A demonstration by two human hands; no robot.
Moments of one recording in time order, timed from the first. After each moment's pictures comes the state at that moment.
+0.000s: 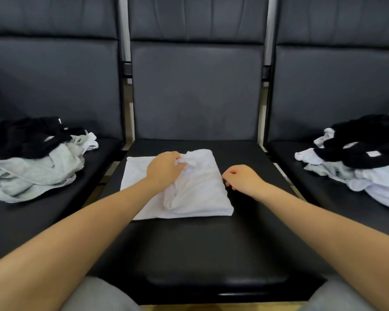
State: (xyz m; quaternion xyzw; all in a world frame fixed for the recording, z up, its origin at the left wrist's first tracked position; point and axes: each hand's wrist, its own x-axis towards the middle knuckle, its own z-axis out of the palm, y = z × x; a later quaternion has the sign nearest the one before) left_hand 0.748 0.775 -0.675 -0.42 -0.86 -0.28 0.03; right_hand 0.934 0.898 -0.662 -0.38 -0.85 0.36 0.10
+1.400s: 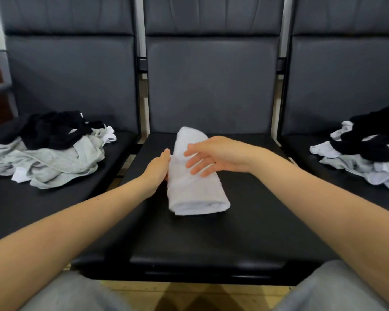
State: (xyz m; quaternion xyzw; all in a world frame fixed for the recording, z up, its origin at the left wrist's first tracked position) left_hand 0.757 0.717 -0.668 -0.20 -0.77 -0.56 -0.23; right_hand 0.901 0.823 -0.588 -0.18 -0.80 0.58 -0.01
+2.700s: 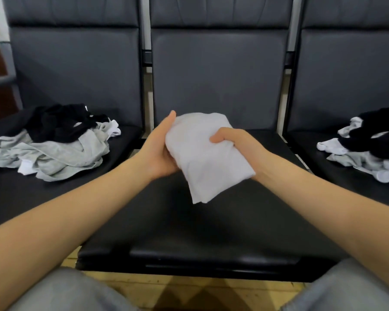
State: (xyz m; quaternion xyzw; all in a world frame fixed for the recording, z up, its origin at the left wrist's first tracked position) left_hand 0.789 0.690 -0.603 -0.12 -0.41 -0.74 -0.52; right_hand 0.917 0.820 -0.596 -0.18 -0.57 0.79 0.12
